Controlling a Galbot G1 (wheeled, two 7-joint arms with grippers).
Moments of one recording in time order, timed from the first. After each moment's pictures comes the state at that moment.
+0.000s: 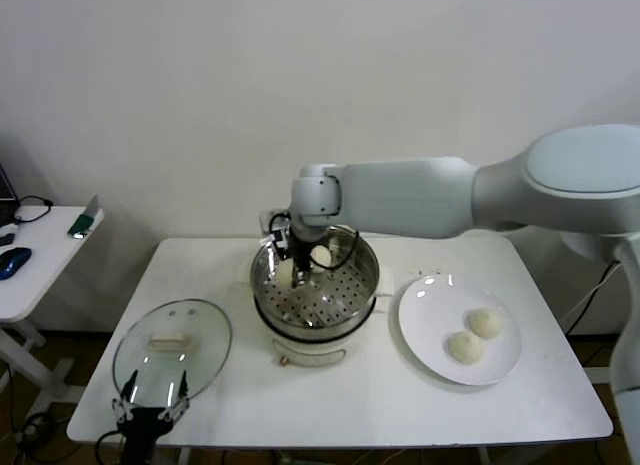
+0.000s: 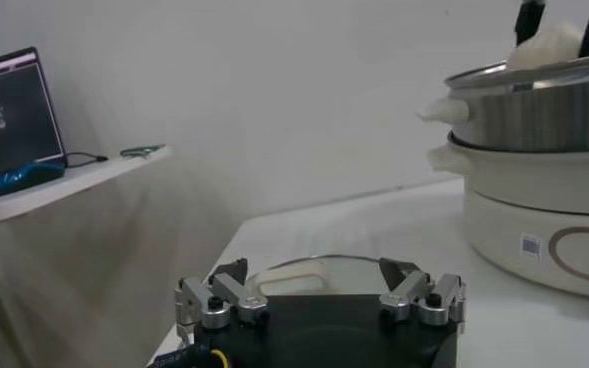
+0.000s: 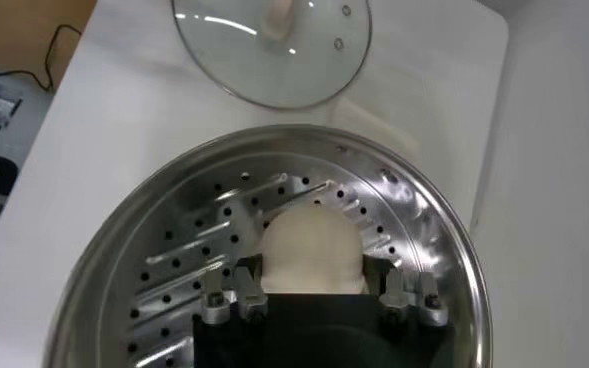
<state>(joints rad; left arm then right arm) 1.77 -1.47 -0.72 -1.95 0.02 -0.10 -0.04 0.69 1.47 -1.59 1.19 0.82 -0.50 -0.70</state>
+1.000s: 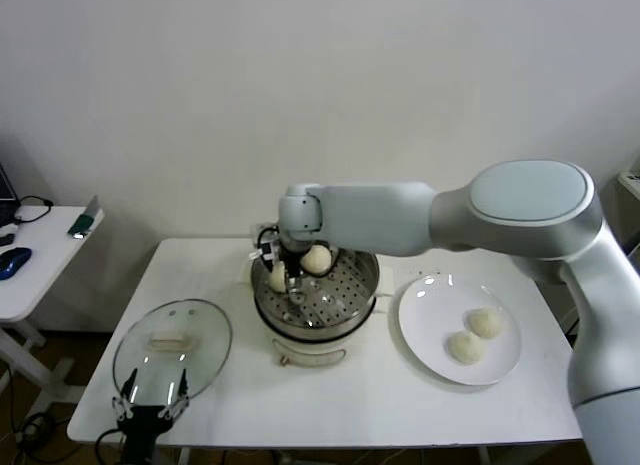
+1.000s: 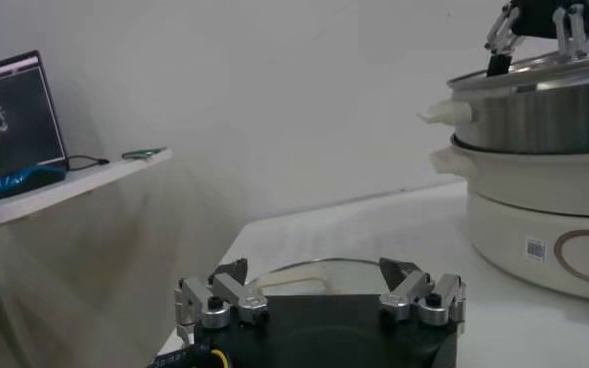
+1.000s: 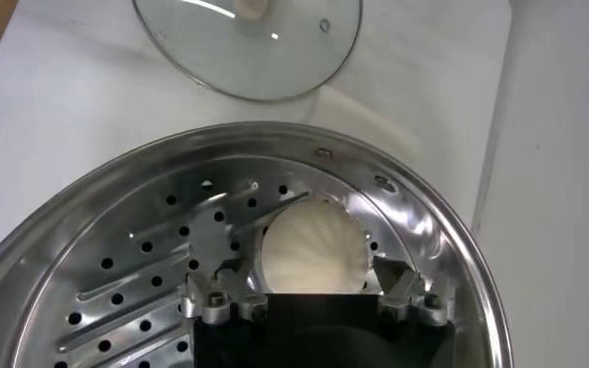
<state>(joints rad) 1.76 -1.47 -0.72 -1.94 0.02 -0.11 -0.04 0.62 1.51 -1.59 1.08 0.78 -0.48 -0.70</state>
